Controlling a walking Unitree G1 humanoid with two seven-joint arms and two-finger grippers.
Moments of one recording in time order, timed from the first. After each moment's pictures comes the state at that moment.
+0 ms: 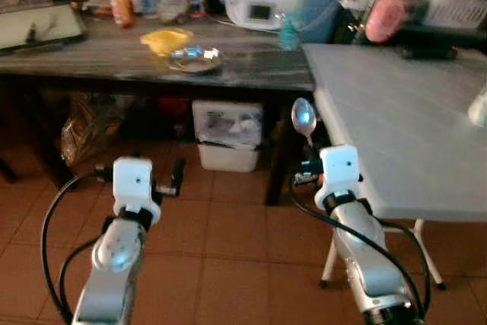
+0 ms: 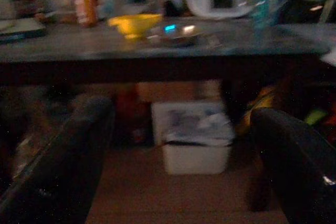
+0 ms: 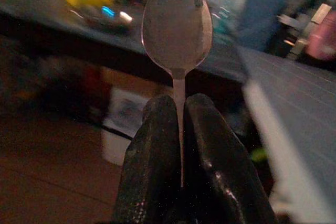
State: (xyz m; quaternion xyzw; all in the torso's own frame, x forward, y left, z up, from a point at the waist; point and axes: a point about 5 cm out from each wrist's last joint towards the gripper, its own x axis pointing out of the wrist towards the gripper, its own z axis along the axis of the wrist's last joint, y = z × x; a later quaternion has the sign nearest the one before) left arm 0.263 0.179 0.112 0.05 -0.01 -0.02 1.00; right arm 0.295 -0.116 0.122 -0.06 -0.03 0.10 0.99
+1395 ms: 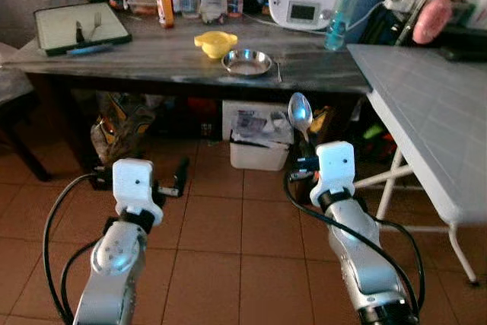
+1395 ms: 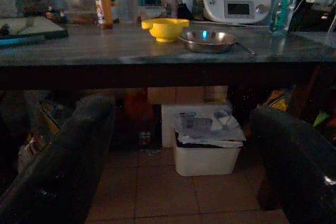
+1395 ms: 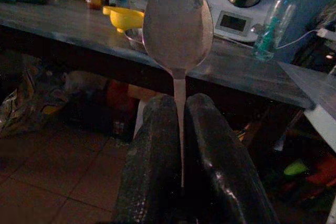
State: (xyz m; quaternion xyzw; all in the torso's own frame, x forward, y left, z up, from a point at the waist) left arm 0.262 0.166 0.117 0.02 -0.03 -0.07 1.00; right arm 0.298 -0.120 0.125 -0.06 -0.04 0.08 0.99
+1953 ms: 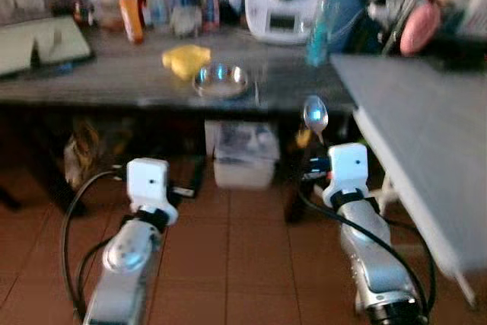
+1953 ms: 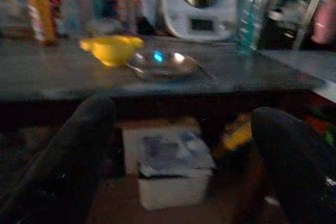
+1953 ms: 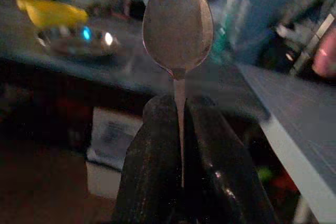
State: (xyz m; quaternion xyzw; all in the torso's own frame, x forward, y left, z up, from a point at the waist) left arm 0.263 0.153 0.119 0.00 -0.04 -0.10 0.99; right arm 0.300 -0.132 0.123 -0.07 -0.04 0.06 0.99
